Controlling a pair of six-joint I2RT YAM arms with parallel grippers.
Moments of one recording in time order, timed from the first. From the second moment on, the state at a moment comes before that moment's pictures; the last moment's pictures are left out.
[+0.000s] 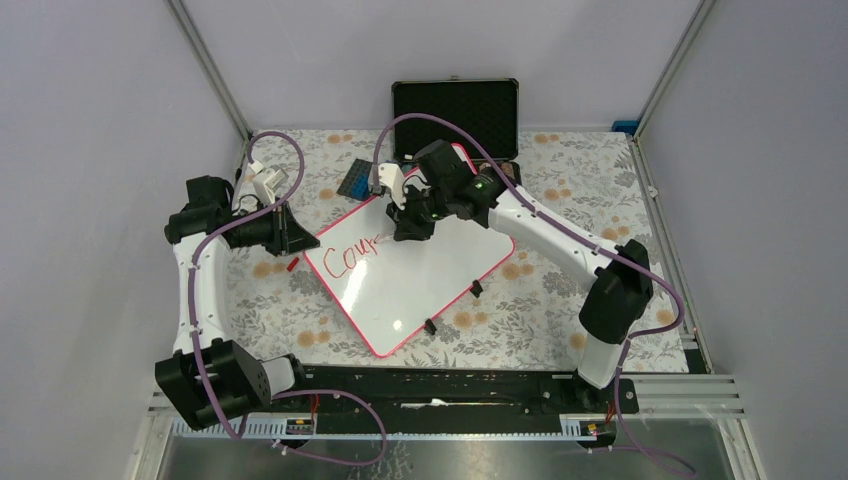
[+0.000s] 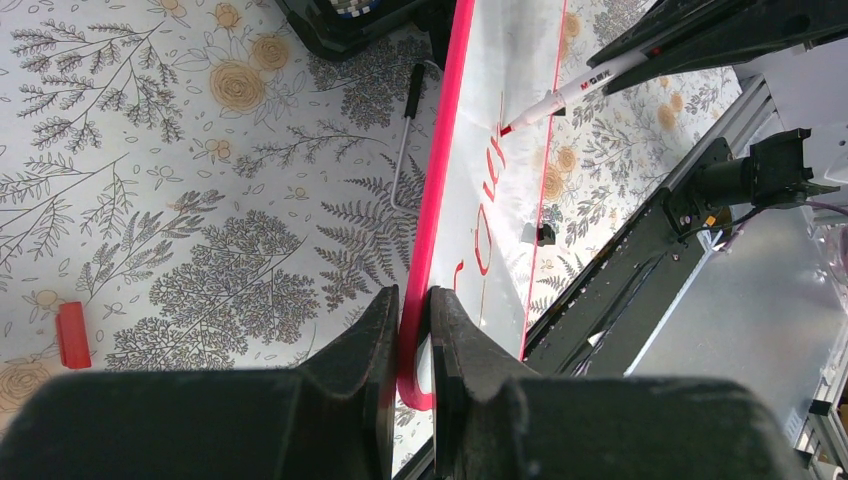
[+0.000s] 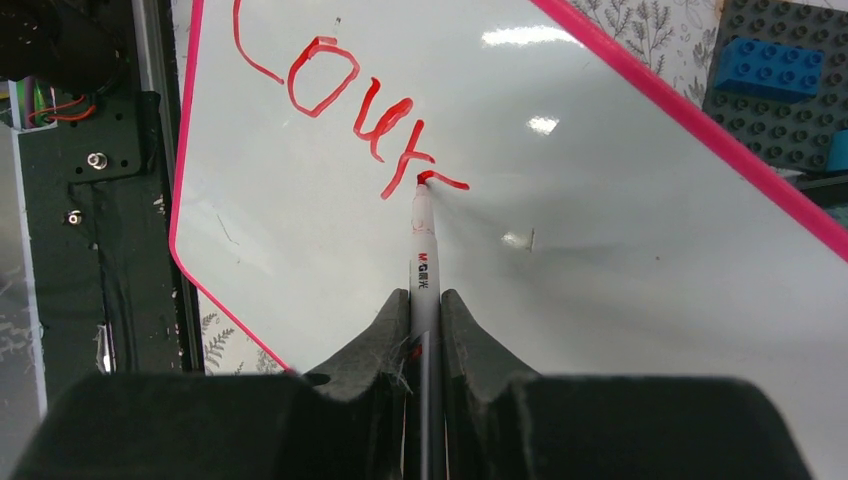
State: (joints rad) left arm 0.32 1.21 1.18 -1.10 1.01 0.49; right arm 0.82 1.80 1.72 -0.69 -0.49 -0.40
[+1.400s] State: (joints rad) left arm 0.32 1.21 1.18 -1.10 1.01 0.49; right arm 0.80 1.78 1.72 -0.70 -0.43 -0.43
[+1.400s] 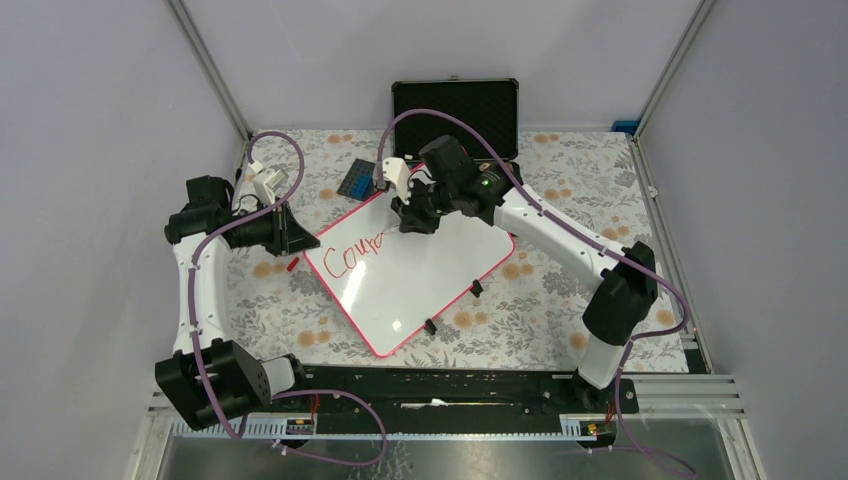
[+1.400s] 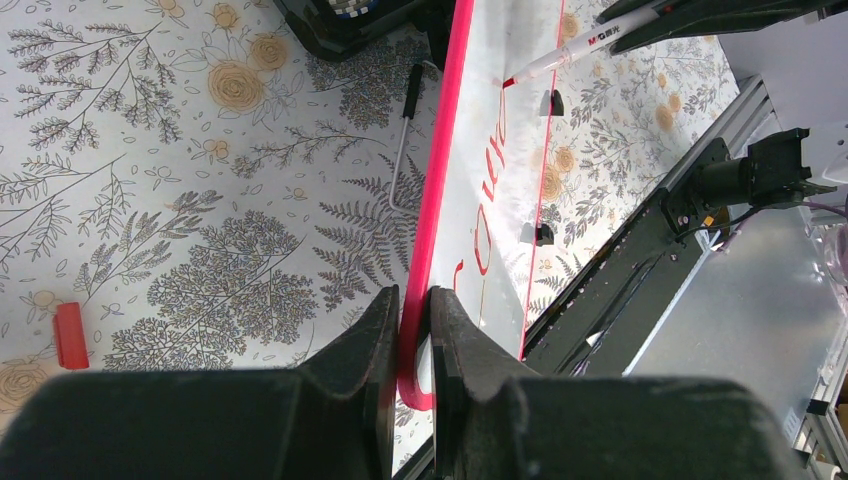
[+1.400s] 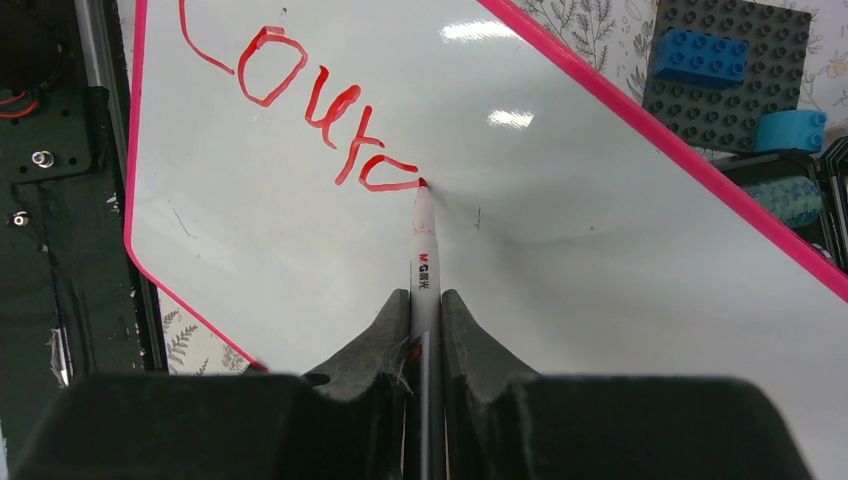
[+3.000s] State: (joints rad) left arm 0.32 1.21 1.18 -1.11 1.01 0.49; right arm 0.76 1.76 1.69 -0.74 -0.46 -0.45
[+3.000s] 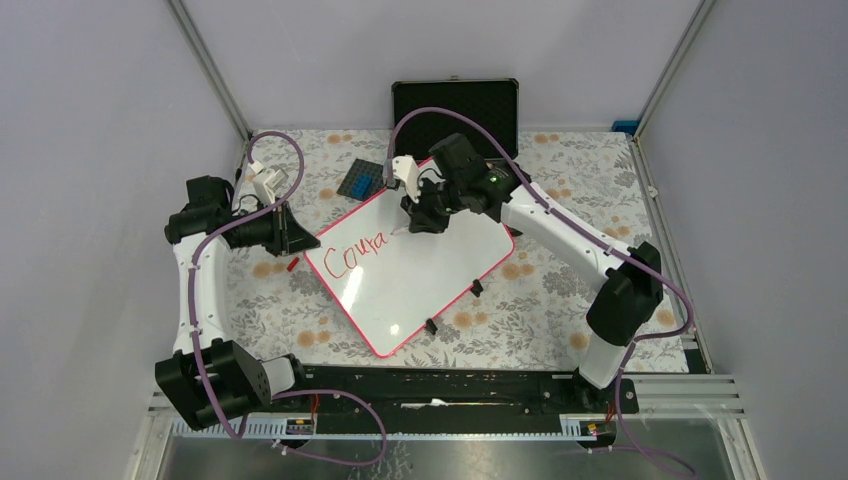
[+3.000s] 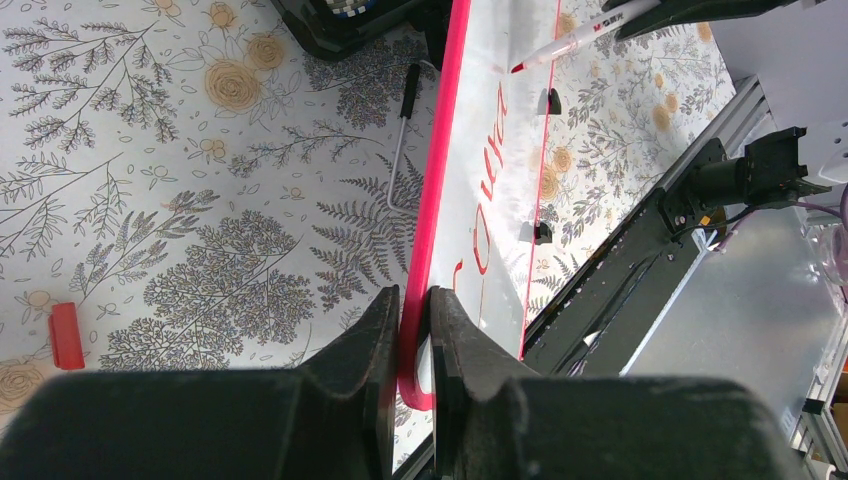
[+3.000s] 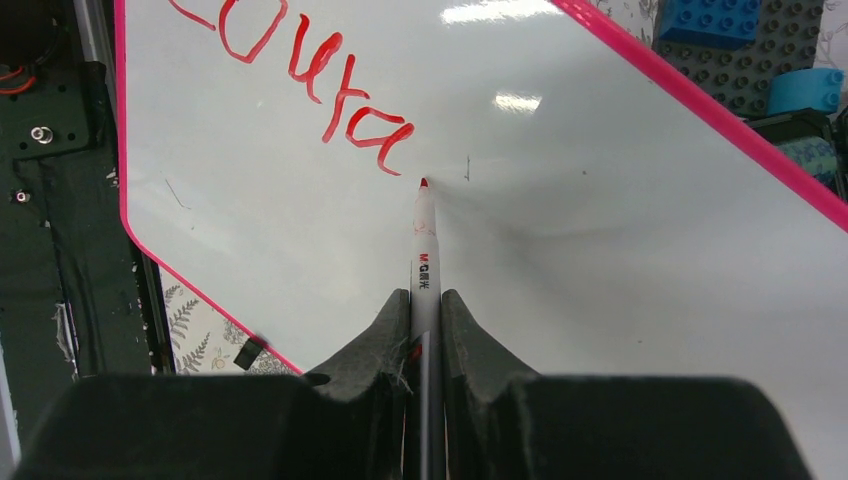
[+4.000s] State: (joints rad) left arm 0.32 1.21 1.18 -1.11 1.01 0.49; right arm 0.75 1.80 1.77 -0.75 -0.45 -0.45
